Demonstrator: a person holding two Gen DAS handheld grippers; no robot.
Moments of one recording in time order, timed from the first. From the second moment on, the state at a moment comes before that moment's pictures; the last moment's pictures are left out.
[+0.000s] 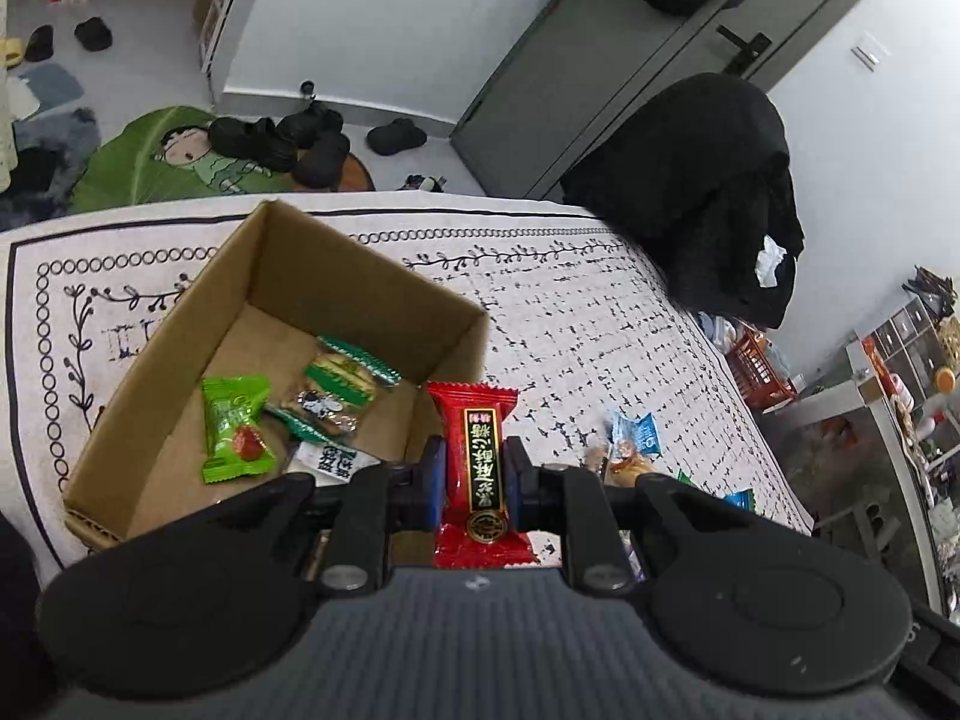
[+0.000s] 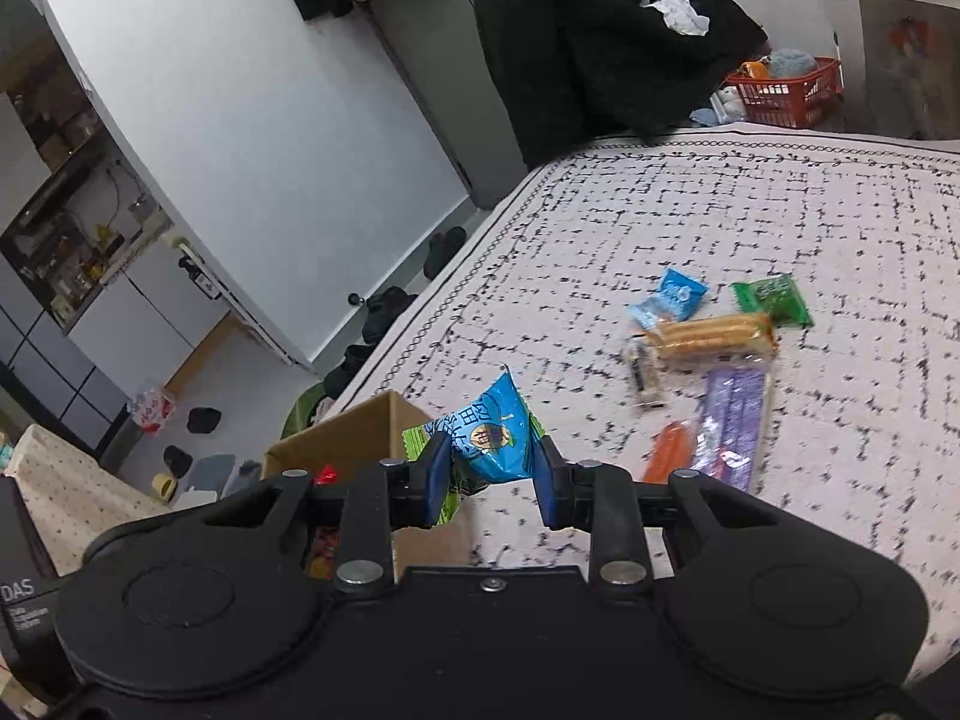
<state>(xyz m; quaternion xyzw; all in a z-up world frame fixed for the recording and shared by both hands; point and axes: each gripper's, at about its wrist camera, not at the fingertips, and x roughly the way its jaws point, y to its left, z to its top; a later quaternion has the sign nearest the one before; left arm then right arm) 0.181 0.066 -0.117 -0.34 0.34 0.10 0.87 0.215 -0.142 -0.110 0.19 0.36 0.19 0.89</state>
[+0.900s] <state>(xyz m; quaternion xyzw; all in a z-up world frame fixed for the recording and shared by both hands) 0.164 0.132 -0.132 -0.39 0.36 0.19 0.82 0.197 -0.053 -0.128 0.16 0.41 0.23 0.87</state>
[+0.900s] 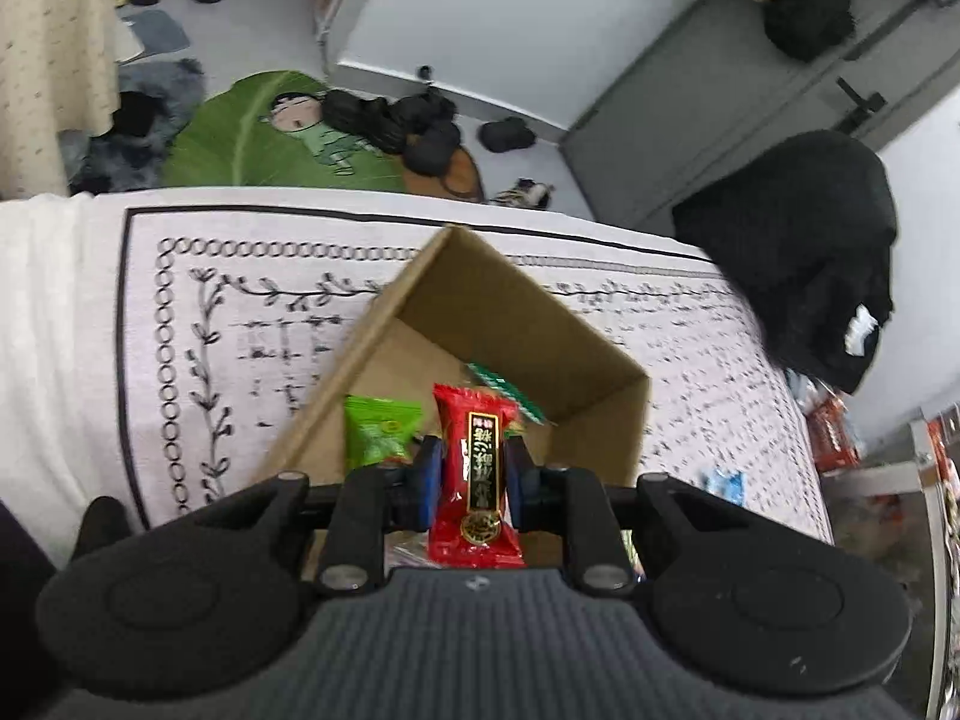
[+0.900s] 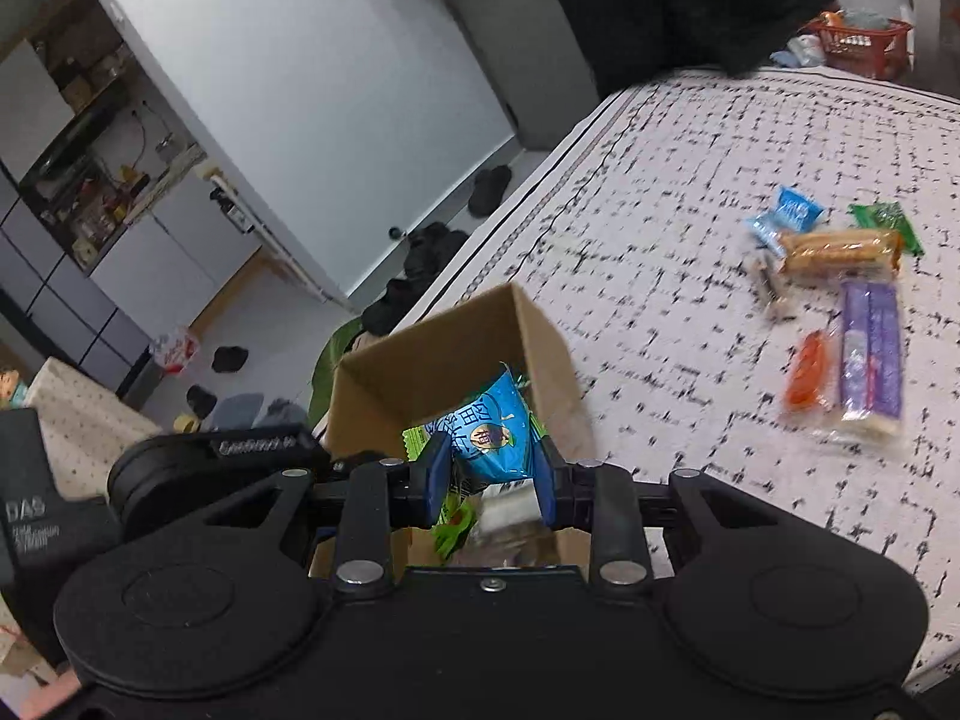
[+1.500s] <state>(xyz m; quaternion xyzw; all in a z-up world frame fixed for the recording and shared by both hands) 0.161 0.125 -0.125 -0.39 0.37 0.21 0.82 0.193 -0.101 -0.114 0.10 0.40 0.13 0.90</state>
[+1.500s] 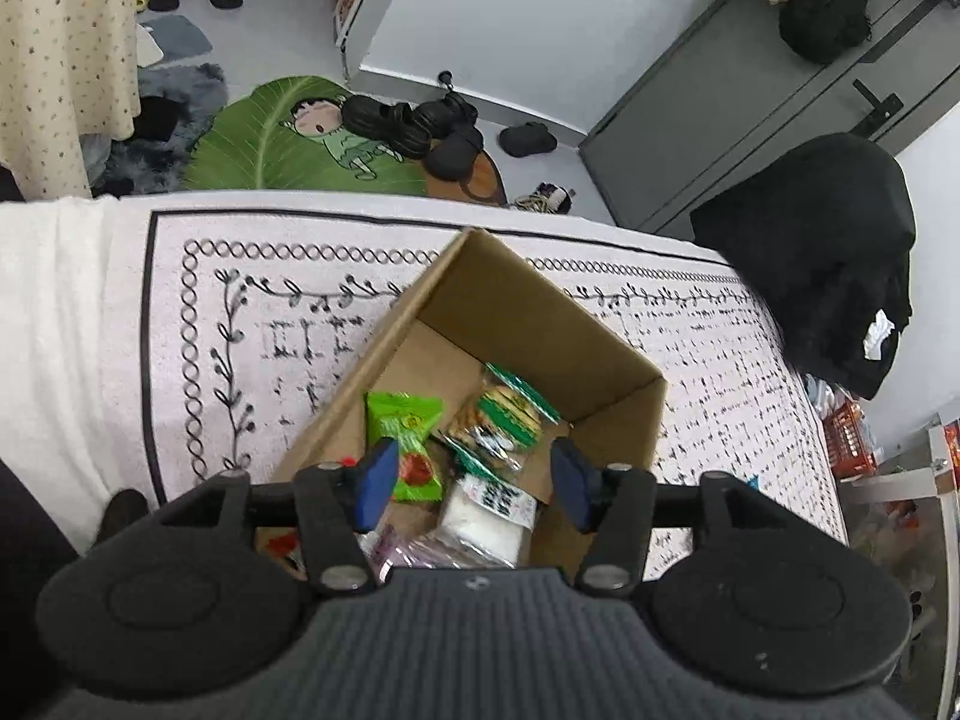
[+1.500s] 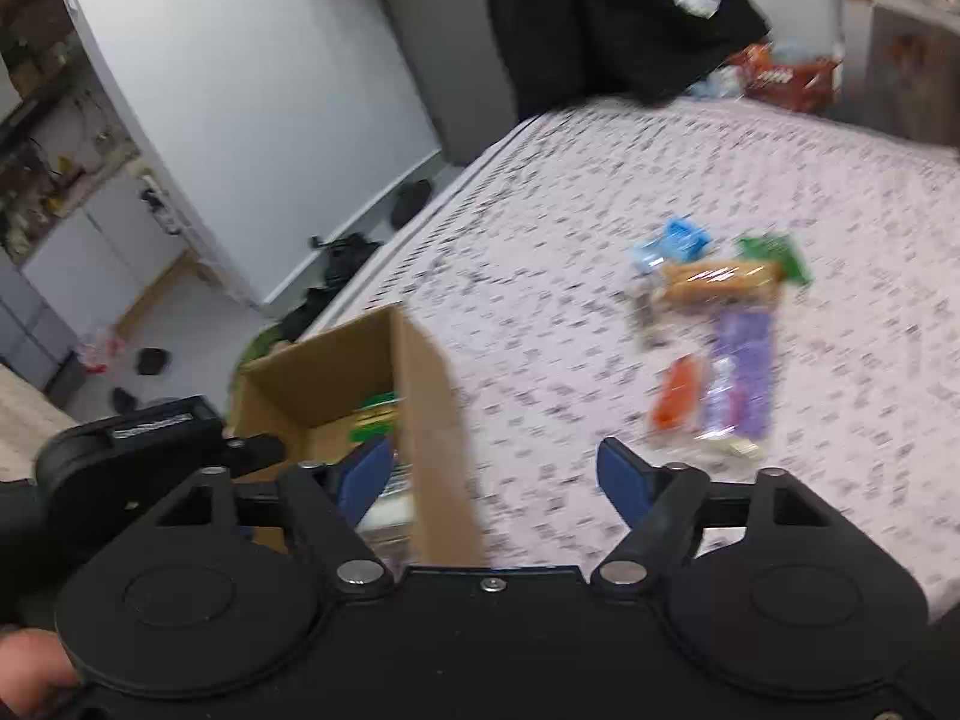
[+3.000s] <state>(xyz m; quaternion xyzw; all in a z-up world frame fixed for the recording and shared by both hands) 0.185 0.005 -0.112 -0.24 0.35 0.06 0.90 0.213 -0.230 -0.155 0.20 0.39 0.09 0.90</state>
